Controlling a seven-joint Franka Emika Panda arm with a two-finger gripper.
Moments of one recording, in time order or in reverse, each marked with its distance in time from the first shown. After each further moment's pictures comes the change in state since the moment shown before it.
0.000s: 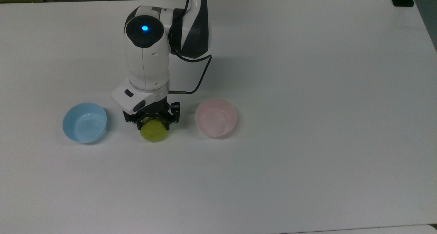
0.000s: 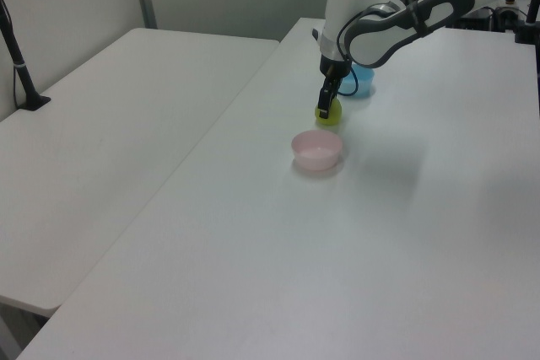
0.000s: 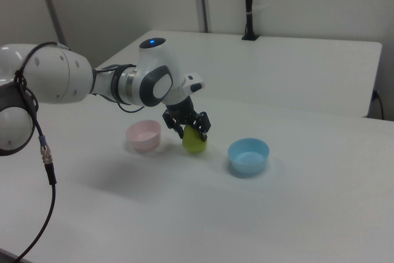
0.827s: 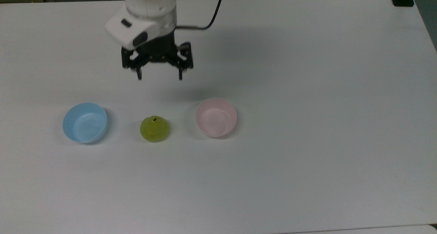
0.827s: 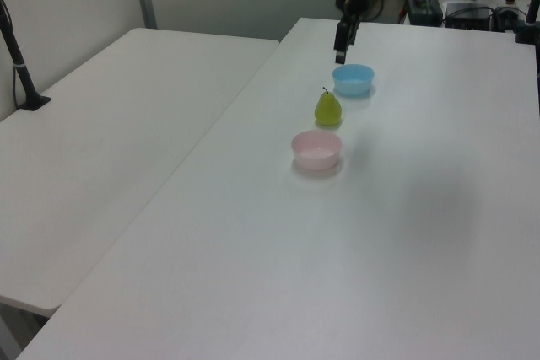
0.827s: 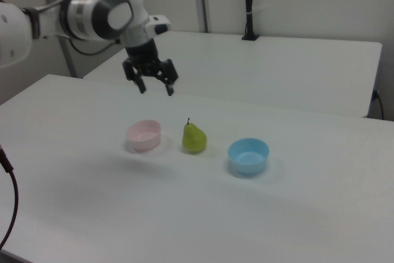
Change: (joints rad) arm 0.055 -0.299 0.005 0.039 0.003 -0.390 0.020
